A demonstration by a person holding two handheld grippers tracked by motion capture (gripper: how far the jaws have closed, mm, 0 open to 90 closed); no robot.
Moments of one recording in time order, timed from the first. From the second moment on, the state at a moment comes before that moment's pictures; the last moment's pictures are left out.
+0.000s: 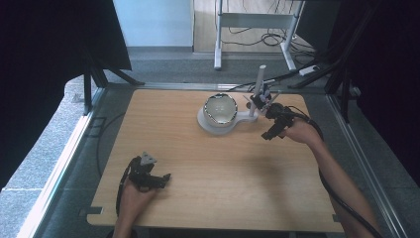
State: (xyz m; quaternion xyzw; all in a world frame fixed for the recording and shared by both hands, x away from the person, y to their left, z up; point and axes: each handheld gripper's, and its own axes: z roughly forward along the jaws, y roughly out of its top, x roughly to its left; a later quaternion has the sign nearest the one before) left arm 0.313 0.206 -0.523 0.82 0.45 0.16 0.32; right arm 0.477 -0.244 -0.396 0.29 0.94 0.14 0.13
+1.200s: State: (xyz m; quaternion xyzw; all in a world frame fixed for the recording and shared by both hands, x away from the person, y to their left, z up) left arm 0.314 0.206 -0.523 0.82 0.45 0.16 0.32; right arm 0.399 -0.252 -0.414 0.24 0.95 0.17 0.14
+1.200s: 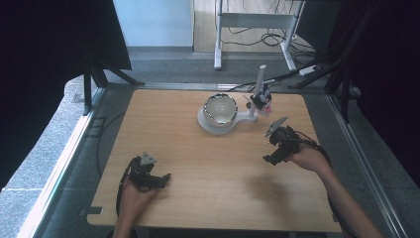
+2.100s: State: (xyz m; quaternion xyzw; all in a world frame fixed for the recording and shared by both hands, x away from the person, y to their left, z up) left arm 0.313 0.206 -0.523 0.82 0.45 0.16 0.32; right arm 0.345 -0.277 -0.439 0.26 0.93 0.20 0.15
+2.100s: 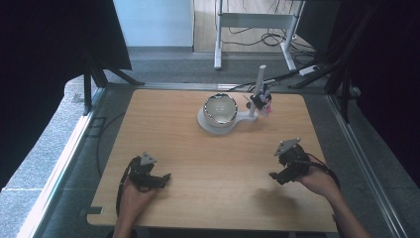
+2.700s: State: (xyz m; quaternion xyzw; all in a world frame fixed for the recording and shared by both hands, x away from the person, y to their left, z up) left arm 0.313 0.206 -0.523 0.82 0.45 0.16 0.32; right arm 0.320 -0.279 -0.481 0.29 0.91 0.26 0.14
